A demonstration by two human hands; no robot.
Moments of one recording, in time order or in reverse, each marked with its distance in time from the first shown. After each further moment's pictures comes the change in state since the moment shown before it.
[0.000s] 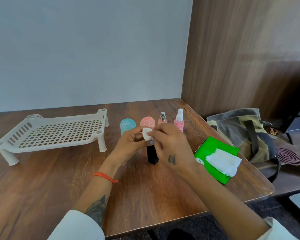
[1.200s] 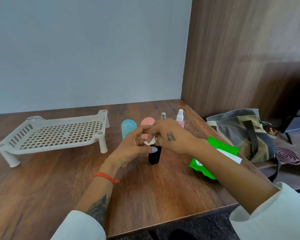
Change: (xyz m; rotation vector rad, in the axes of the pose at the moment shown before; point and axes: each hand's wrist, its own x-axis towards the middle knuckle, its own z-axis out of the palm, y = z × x) left_hand -0.001 0.001 -0.004 -0.051 -0.104 -0.117; right_hand 0.047 0.009 -0.015 0.101 -0.724 0.150
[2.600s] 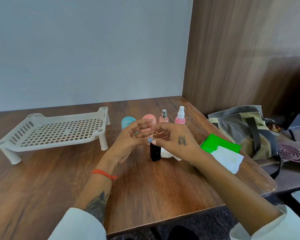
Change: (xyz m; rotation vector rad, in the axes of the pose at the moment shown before) left_hand 0.002 -0.002 -0.008 -0.142 0.055 0.082; right_hand -0.023 0.008 0.022 0.372 0.252 0.173
